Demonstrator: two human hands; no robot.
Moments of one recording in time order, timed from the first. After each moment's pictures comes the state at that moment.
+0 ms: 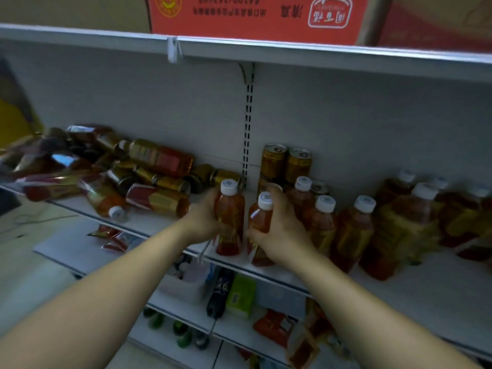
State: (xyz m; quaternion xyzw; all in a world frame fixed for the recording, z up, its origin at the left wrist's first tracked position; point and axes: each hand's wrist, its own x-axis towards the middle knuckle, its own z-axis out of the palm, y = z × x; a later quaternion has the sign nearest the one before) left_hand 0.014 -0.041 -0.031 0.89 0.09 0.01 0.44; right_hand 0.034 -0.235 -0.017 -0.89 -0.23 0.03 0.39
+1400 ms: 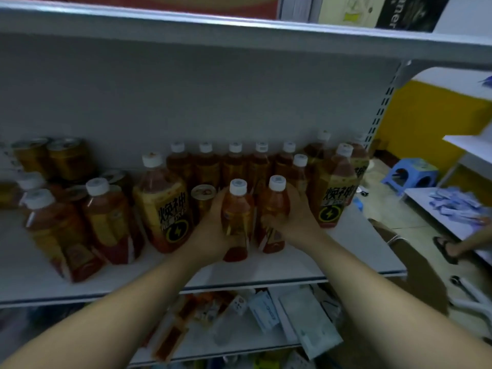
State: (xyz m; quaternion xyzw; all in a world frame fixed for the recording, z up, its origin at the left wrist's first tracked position) left_hand 0.092 -0.483 -0.072 0.81 -0.18 0.00 0.56; right_hand 0.088 -0.678 -0.044 -0.86 -0.06 -0.06 0.50
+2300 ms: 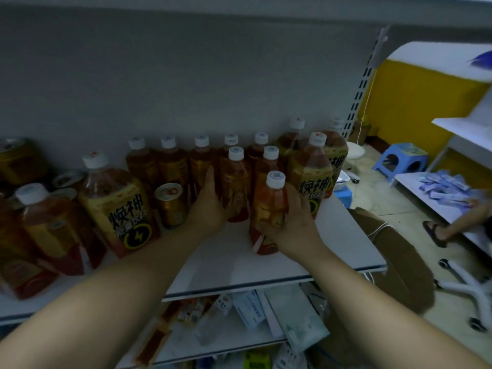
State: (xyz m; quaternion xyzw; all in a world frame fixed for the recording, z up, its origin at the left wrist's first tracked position) left_hand 0.166 -0.543 -0.091 0.84 -0.15 0.04 0.52; right_hand 0.082 -0.730 -0.071 -0.89 -0.04 -0.14 0.44
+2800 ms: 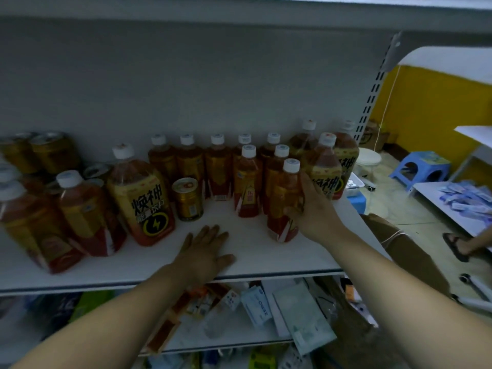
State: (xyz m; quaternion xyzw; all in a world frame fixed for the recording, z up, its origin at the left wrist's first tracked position) left_hand 0.082 -0.502 -0.132 0.97 -0.13 -0.16 0.09; right_hand 0.098 -0.758 -0.056 -0.94 -0.05 -0.10 0.33
